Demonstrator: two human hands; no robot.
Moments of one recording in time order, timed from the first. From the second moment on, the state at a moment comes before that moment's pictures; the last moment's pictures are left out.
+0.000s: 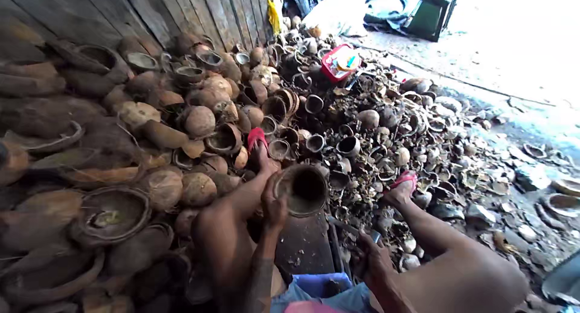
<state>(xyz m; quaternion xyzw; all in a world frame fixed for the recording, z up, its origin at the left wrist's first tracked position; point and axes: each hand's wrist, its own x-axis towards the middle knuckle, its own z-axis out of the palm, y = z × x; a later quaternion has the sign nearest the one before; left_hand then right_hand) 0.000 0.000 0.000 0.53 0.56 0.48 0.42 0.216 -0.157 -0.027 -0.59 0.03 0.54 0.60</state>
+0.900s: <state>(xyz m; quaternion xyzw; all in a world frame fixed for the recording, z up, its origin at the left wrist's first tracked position) 0.037 0.030 -0.063 0.60 0.72 0.11 0.33 0.184 -0.057 -0.138 -0.70 -0.28 0.35 0.55</state>
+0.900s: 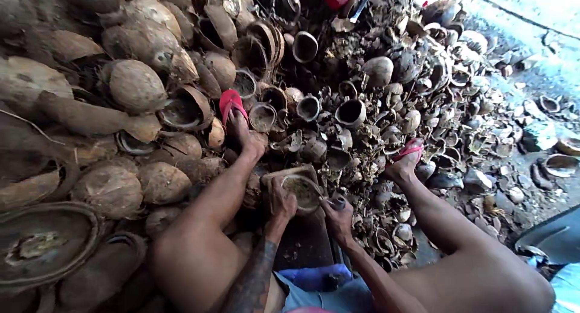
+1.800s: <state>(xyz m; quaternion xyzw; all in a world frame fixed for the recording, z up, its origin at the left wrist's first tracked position) 0.024 0.033 -0.109 0.69 0.60 0.22 0.35 0.181 -0.074 -0.101 -0.72 -0.26 0.39 0.51</state>
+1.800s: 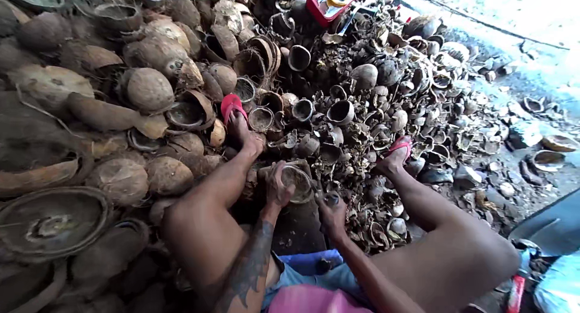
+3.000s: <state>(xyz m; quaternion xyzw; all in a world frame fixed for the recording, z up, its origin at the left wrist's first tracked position) 0.023 0.034 -0.124 0.68 0.57 0.30 0.35 0.232 -0.010 -0.105 -0.68 -0.51 0.43 0.29</state>
